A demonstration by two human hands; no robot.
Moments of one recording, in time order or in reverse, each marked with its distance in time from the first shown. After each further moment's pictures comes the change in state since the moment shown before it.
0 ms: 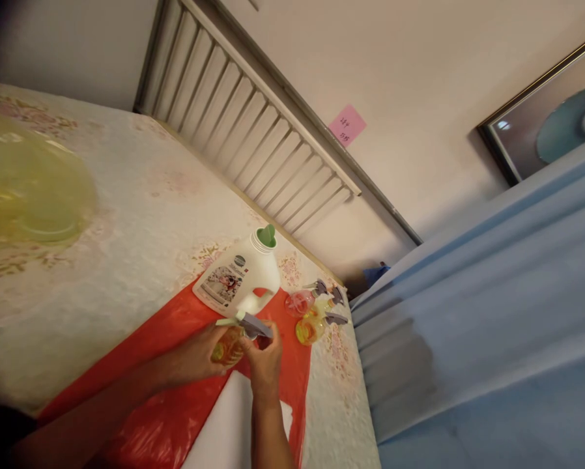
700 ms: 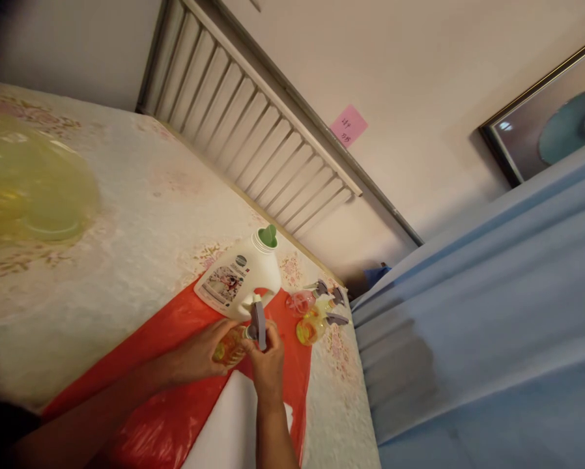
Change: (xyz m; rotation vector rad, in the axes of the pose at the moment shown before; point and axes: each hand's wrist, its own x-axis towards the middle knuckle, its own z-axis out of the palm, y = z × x) left_hand -0.001 -0.005 0.001 -0.013 -0.016 0.032; right_hand -0.003 -0.014 -0.005 -0.114 -0.069 -0.056
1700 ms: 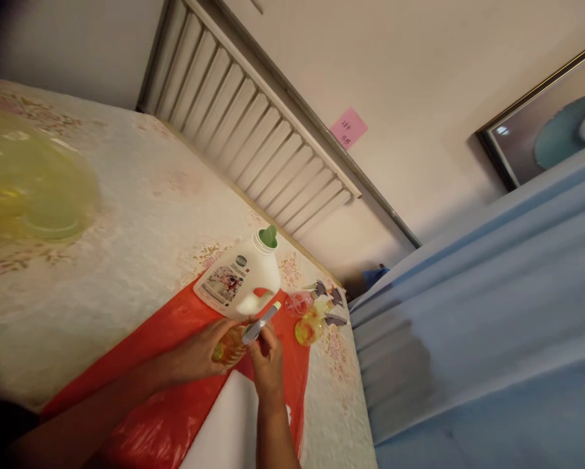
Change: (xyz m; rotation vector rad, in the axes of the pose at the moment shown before) left_hand -0.001 0.001 0.000 -0.055 0.011 0.054; right_hand -0.004 -0.015 -0.002 0.087 -0.088 0.036
